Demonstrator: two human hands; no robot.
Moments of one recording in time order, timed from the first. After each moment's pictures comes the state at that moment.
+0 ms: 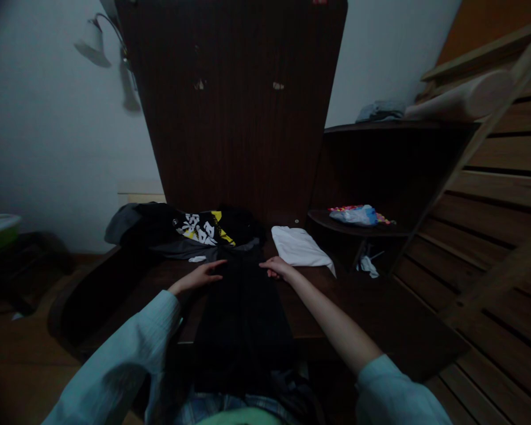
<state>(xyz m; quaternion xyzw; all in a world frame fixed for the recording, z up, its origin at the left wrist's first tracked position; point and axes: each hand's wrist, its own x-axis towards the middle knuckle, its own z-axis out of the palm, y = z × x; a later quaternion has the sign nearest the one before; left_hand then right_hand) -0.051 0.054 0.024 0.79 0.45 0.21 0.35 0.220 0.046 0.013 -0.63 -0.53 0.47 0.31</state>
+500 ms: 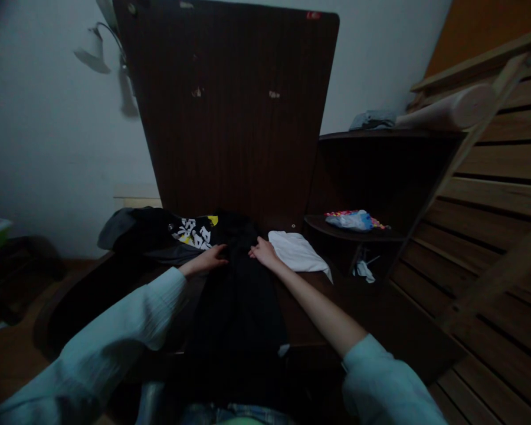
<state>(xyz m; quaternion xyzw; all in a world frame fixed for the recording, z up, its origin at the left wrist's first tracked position) -0.009 0.089 0.064 0.82 0.46 0.24 0.23 0.194 0.071 0.061 -0.61 -0.65 0.25 0.39</state>
